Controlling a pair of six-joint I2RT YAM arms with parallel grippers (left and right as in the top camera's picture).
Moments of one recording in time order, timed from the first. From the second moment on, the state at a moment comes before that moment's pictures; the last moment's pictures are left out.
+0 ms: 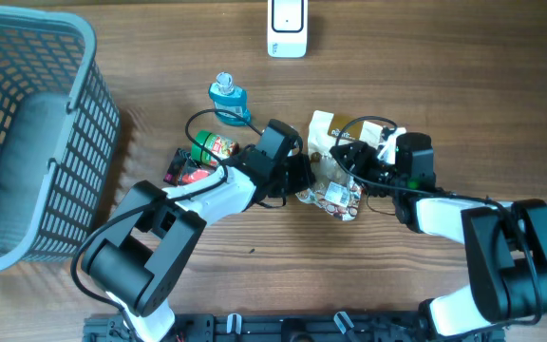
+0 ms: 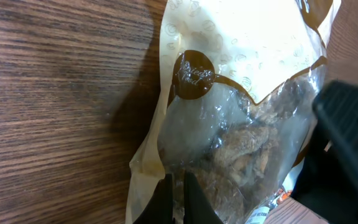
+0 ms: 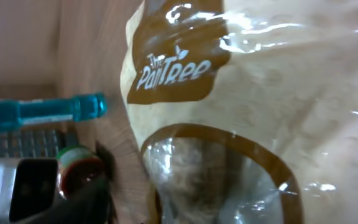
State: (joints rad) left arm -0.64 1.86 0.92 -0.04 0.36 -0.89; right arm 0.15 1.70 0.47 0.48 -0.55 0.92
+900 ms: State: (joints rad) left arm -0.63 1.85 0.95 -0.15 0.34 -0.88; right arm 0.16 1.73 0.44 0.52 -0.57 0.83
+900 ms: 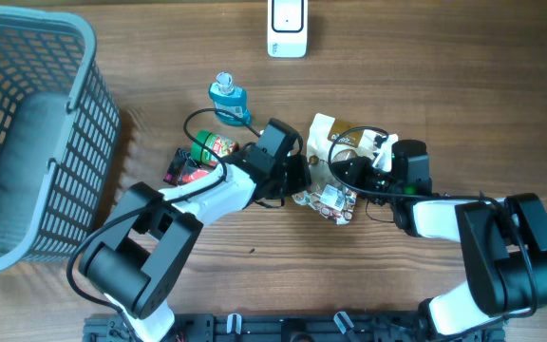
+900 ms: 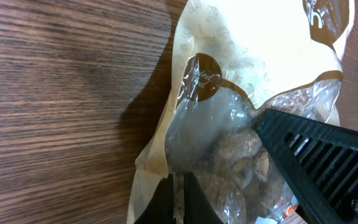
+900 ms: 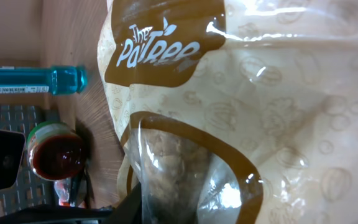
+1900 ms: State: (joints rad) left arm -0.62 1.83 0.92 -0.18 0.28 -0.83; right arm 0.13 1.54 0.42 0.38 -0.32 0.69
